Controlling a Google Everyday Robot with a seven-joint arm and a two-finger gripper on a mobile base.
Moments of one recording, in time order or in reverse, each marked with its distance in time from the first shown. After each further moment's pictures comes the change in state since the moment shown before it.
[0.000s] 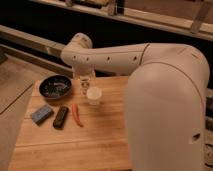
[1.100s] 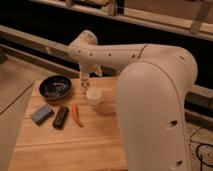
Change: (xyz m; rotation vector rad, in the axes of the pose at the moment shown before) arm -0.023 -0.032 0.020 0.050 0.057 -0.014
